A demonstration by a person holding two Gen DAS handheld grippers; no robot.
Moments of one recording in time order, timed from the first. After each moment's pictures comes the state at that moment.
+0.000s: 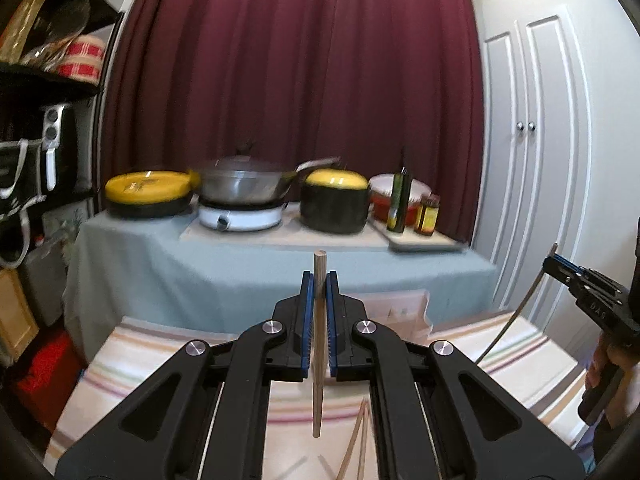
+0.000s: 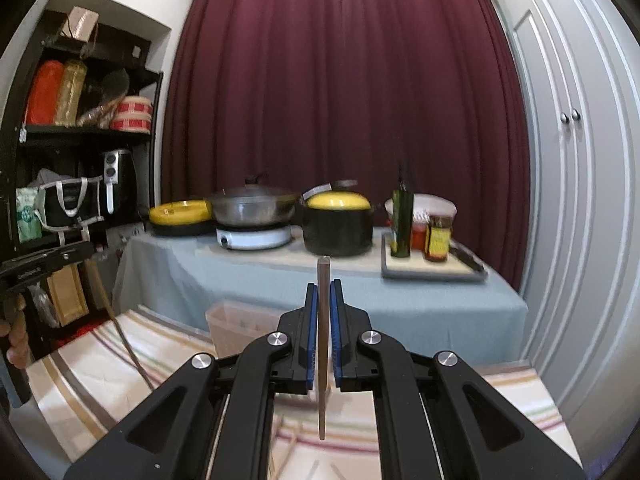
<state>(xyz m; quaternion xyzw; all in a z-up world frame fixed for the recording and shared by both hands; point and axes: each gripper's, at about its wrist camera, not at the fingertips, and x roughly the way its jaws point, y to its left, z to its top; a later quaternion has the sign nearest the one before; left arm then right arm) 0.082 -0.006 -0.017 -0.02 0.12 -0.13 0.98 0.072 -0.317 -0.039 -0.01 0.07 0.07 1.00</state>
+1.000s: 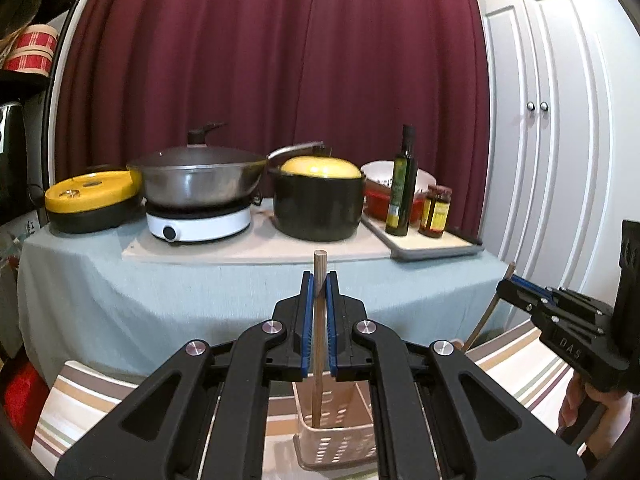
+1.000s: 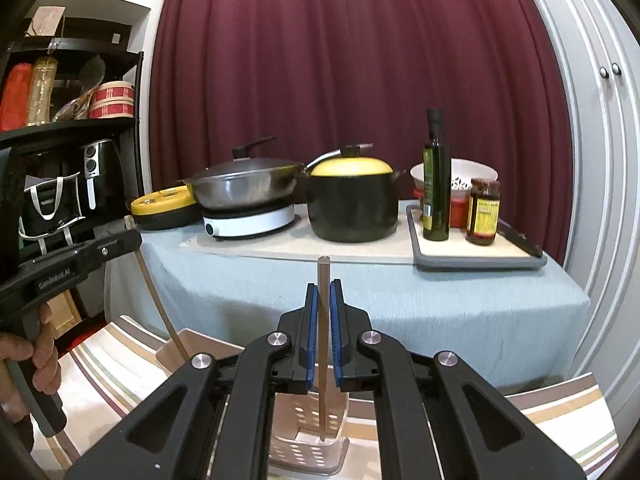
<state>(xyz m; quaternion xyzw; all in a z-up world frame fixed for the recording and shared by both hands) 0.243 -0.063 -0.040 -0.01 0.15 -0.16 0.98 0.217 -0.304 -0.069 0.02 0.13 0.10 0.99</state>
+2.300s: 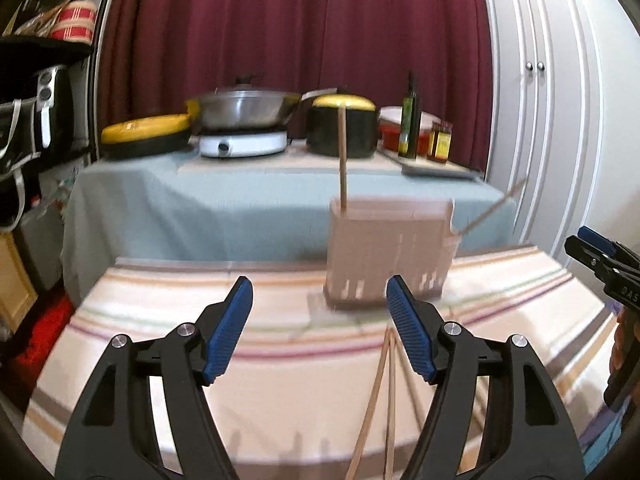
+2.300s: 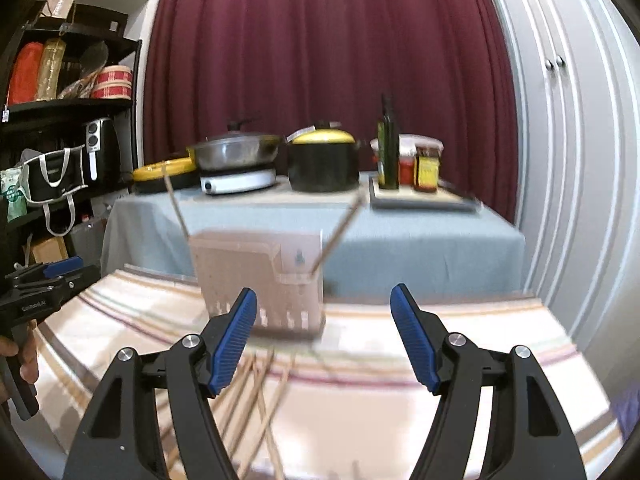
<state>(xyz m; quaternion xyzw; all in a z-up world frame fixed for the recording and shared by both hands) 0.085 -0.008 -0.128 0.00 0.22 -0.12 0.97 0.062 -0.317 -0.132 0.02 0.15 0.04 0.99</state>
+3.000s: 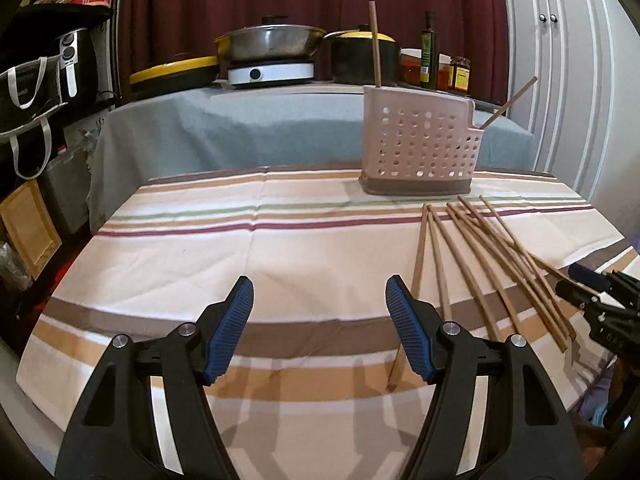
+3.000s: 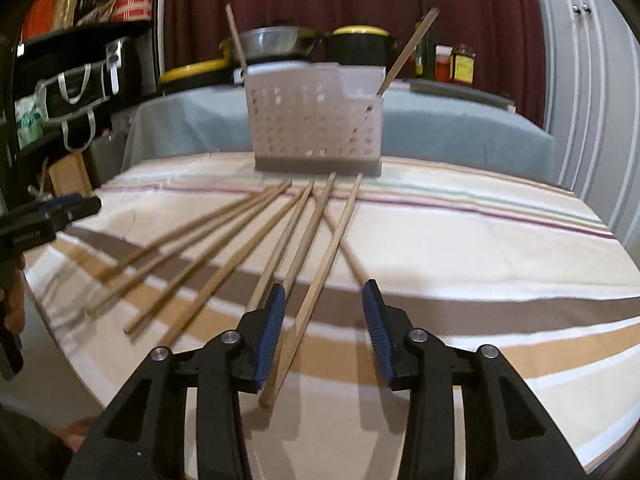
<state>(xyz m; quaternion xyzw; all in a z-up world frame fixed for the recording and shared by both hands) 0.033 0.029 -0.204 0.03 0.29 -0.08 0.95 0.021 -0.260 -0.246 -0.01 0.29 0.07 0.96</state>
